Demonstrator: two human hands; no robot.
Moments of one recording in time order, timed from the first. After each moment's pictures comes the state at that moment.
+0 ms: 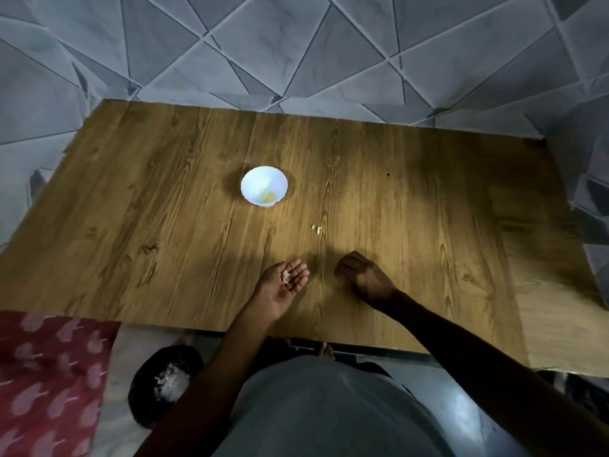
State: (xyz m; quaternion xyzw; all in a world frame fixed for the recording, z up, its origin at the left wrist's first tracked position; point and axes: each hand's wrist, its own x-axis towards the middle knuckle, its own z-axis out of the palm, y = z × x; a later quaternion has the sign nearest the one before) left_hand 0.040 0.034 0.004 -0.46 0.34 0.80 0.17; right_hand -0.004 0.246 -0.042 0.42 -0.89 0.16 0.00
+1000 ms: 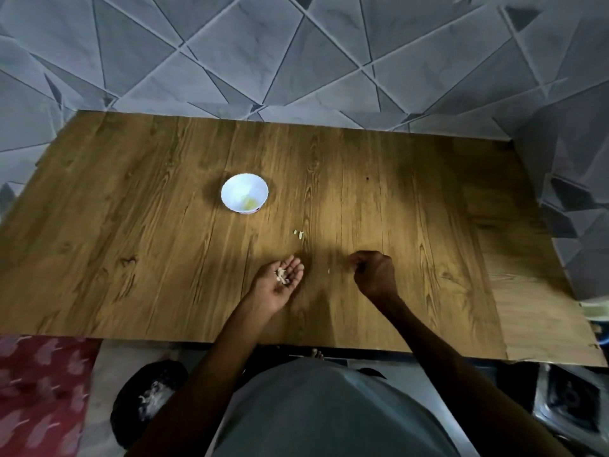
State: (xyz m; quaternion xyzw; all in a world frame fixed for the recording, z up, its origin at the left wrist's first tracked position) left_hand 0.017 0.058 0.005 -0.45 0.26 0.83 0.17; right_hand 0.000 0.262 -0.003 -0.01 -0.95 0.30 -0.08
